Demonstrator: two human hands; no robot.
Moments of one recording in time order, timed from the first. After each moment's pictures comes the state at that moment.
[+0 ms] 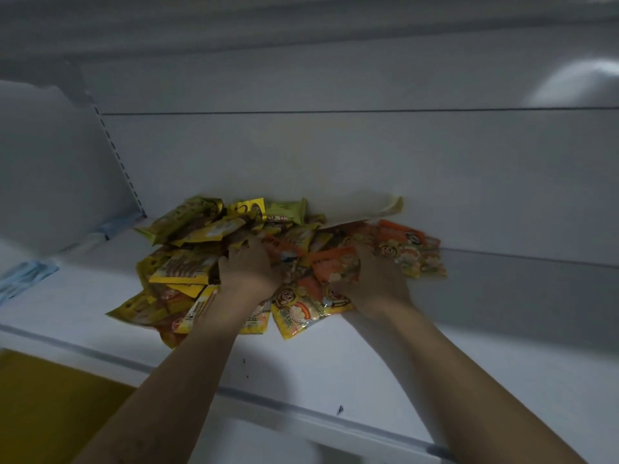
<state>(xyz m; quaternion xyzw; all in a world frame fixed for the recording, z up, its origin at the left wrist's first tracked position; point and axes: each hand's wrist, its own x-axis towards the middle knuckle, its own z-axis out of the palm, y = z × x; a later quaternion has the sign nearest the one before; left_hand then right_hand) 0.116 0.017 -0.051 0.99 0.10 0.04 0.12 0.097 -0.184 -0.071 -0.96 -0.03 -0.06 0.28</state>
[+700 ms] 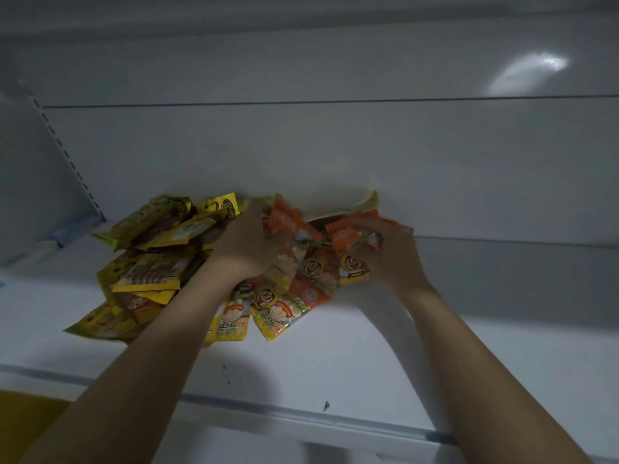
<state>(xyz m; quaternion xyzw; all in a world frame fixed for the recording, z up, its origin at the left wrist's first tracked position) 0.100 -0.011 0.005 0.94 -0.06 0.05 0.33 0.103 -0.227 -0.058 -0.87 -0.01 -0.18 0.45</state>
